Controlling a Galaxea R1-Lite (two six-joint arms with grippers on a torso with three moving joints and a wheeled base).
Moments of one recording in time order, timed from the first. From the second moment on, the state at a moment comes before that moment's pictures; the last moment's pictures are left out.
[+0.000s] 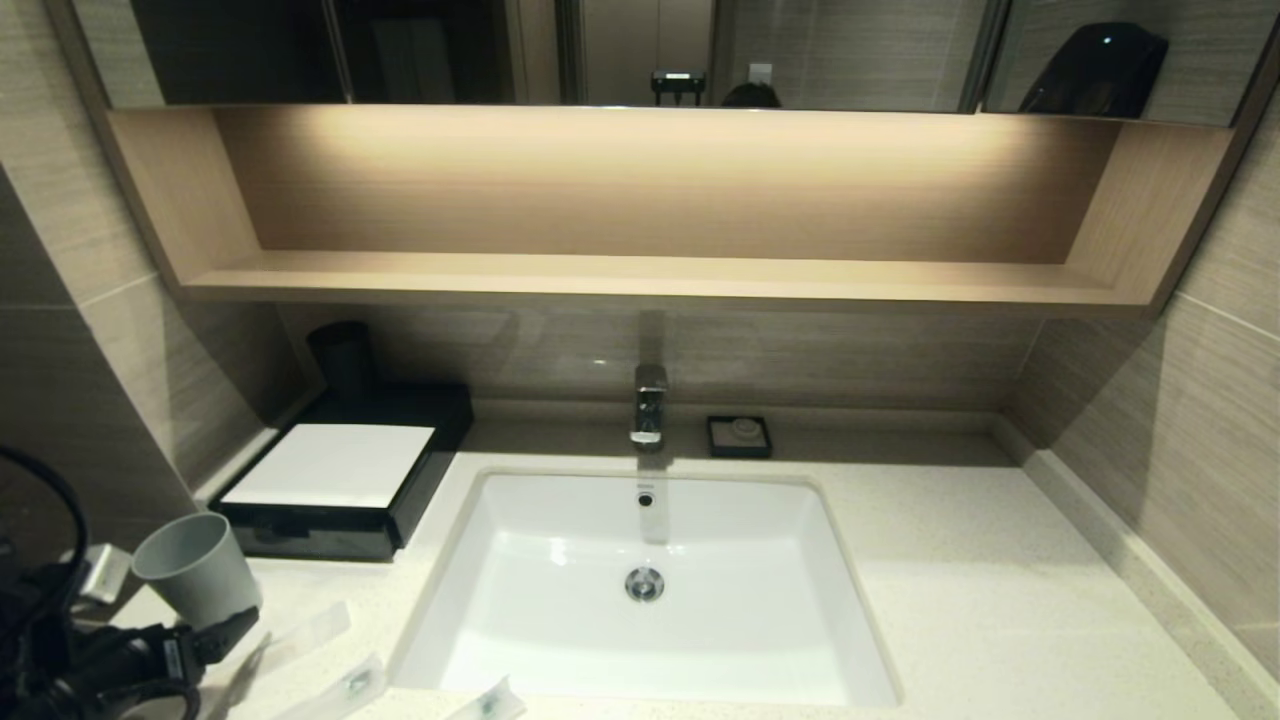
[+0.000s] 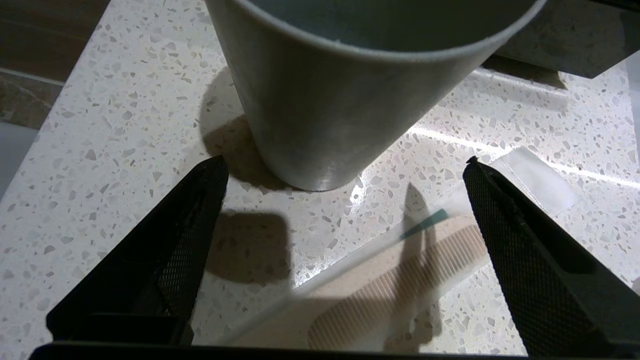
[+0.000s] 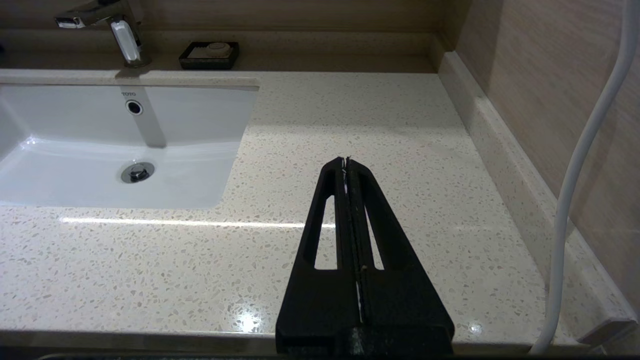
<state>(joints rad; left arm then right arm) 0.54 2.14 -0.02 -1.52 -0.44 0.15 0.00 0.00 0.00 0.01 -0.01 0.00</state>
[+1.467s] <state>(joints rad) 0.50 2.18 -0.13 -1.52 -0.43 0.14 0.00 0.00 0.00 0.01 -0.01 0.00</state>
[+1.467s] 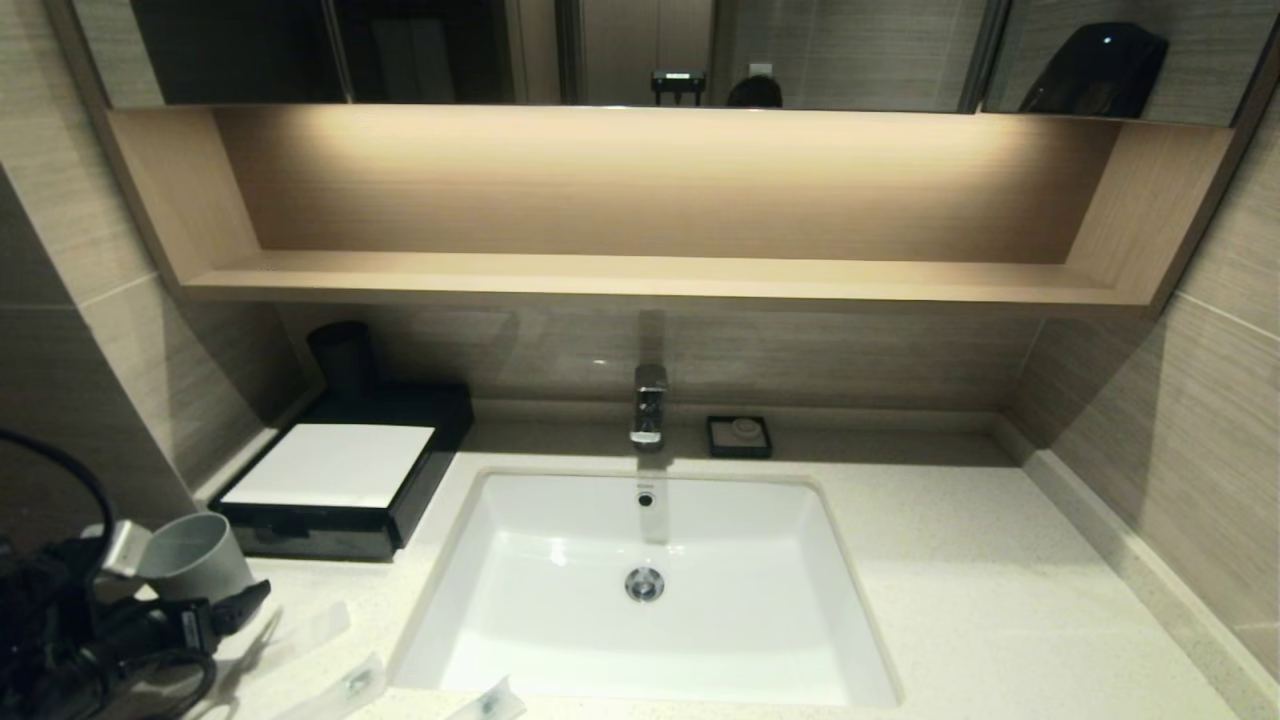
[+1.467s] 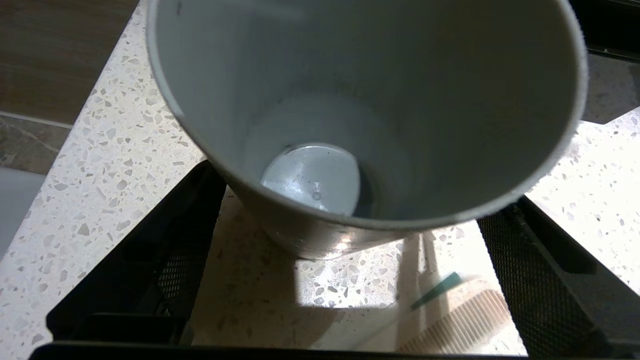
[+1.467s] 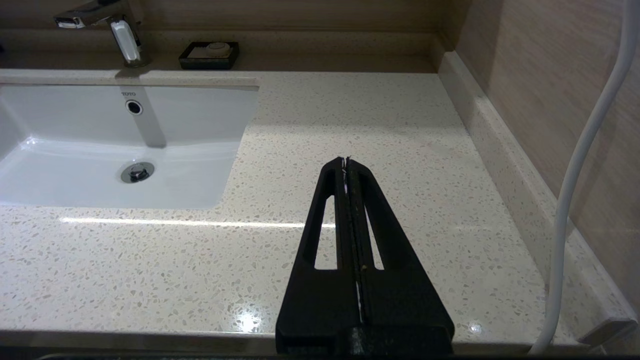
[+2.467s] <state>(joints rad) 0.50 2.22 -0.19 -1.52 -0.43 0.14 0.00 0.00 0.00 0.01 -0.01 0.00</state>
